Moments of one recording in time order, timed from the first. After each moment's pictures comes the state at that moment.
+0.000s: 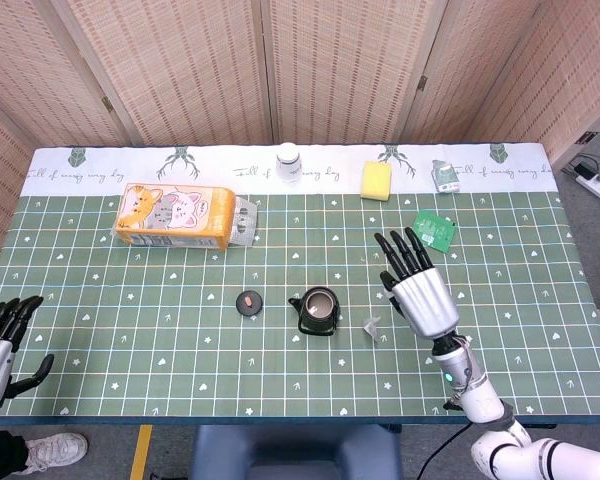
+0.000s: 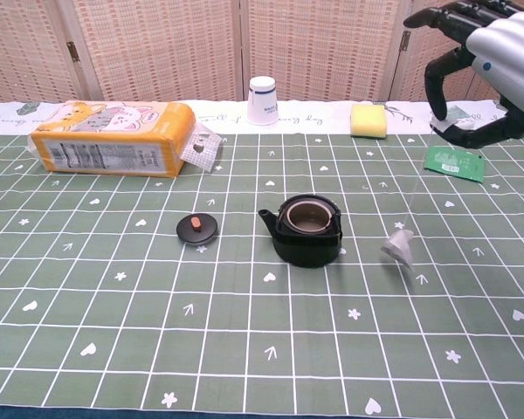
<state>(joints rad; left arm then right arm) -0.10 -1.04 -0.02 -1.62 1.54 1.47 -0.15 0.48 -1.52 0.16 -1.46 -1.63 1.42 -0.48</state>
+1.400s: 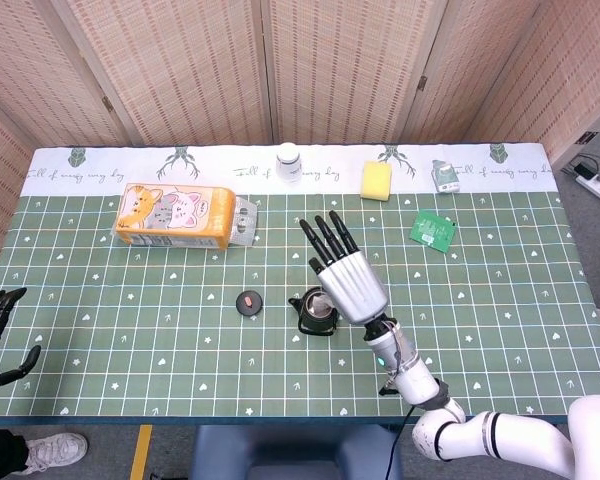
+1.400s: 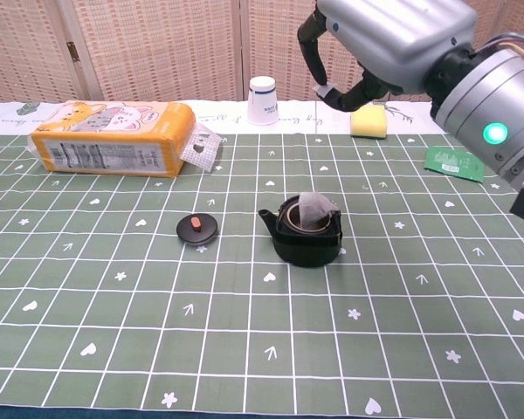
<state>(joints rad) -0.12 -1.00 -0.03 -1.57 1.52 1.44 -0.32 0.68 -1.66 0.27 -1.55 -1.52 1.28 -0.77</state>
